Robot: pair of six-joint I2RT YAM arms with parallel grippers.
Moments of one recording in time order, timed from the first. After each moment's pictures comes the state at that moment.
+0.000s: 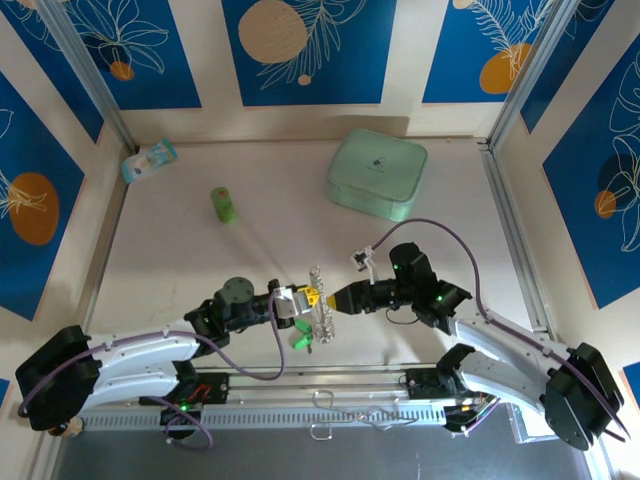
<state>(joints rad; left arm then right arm) -0.96 1.04 0.29 0.54 0.24 0.44 0.67 0.96 0.47 -0.05 -0.76 0.69</state>
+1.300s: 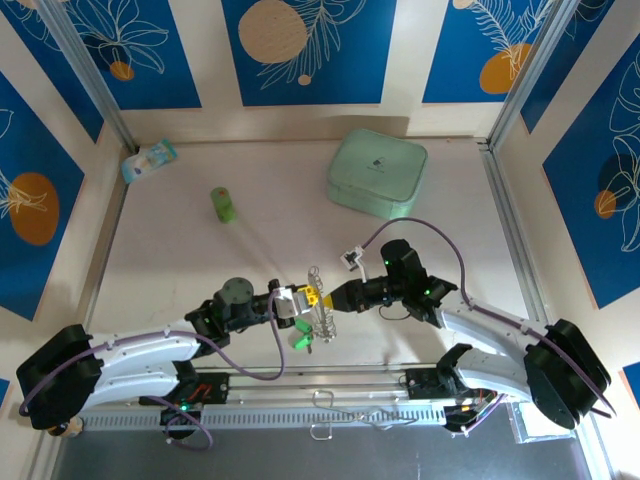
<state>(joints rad) -0.96 1.05 0.29 0.57 0.24 0.44 0.67 1.09 0.47 0.08 -0.86 0.70</state>
